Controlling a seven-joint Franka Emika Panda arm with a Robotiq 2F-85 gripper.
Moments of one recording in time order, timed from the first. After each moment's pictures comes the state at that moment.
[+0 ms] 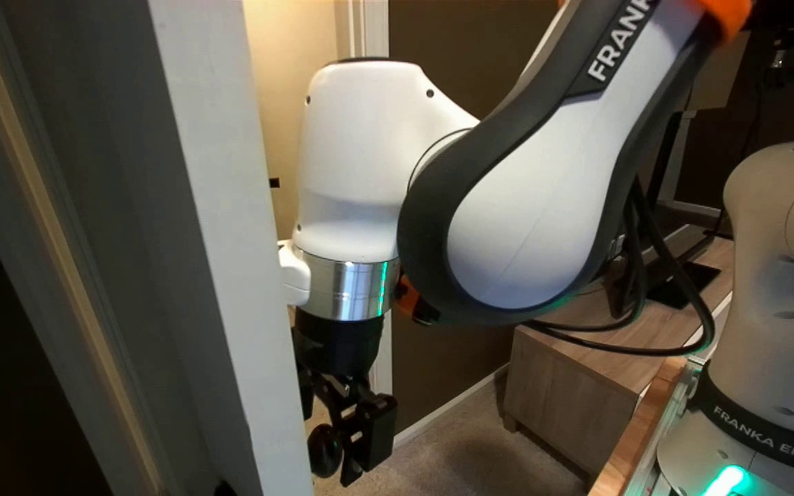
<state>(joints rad) 0.60 -0.03 0.29 -2.64 0.13 2.79 -0.82</state>
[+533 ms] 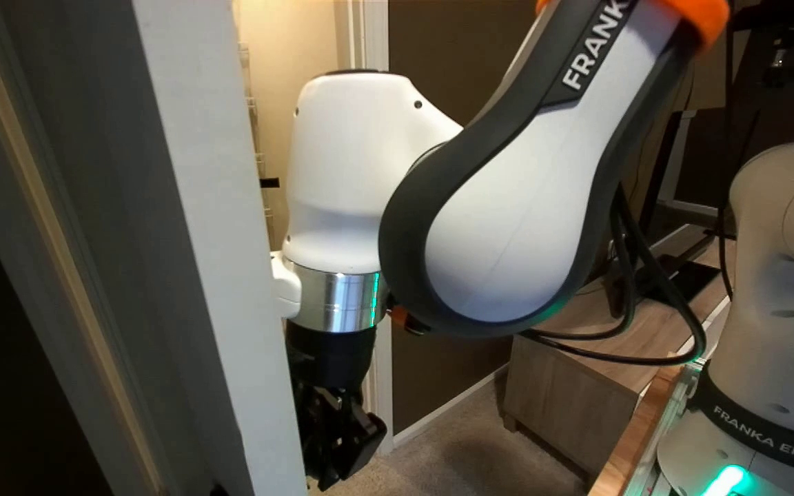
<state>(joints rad) 0.53 0.01 0.37 -2.61 0.17 2.80 -0.86</state>
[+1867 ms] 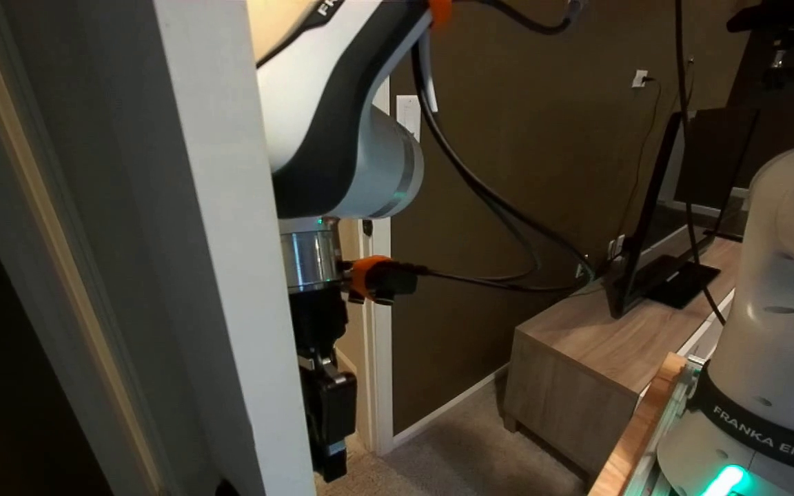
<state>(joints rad) 0.34 0.16 0.40 -2.34 0.45 2.27 -1.03</state>
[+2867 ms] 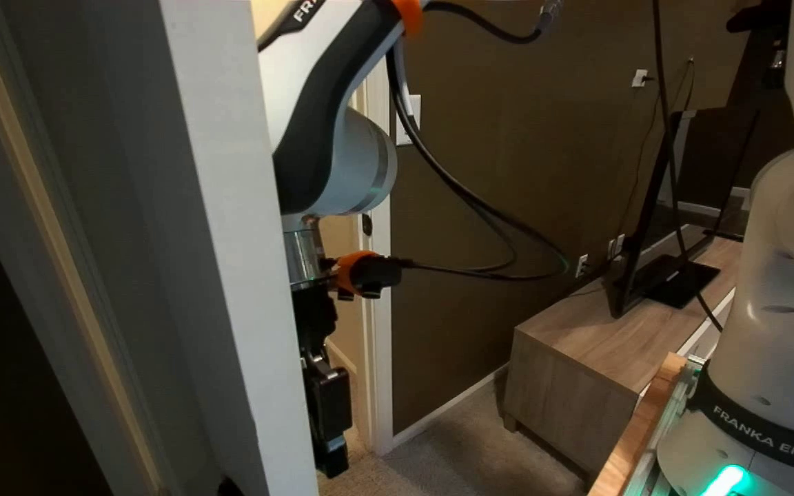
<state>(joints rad) 0.32 0.22 0.40 -2.26 0.35 2.16 -0.97</state>
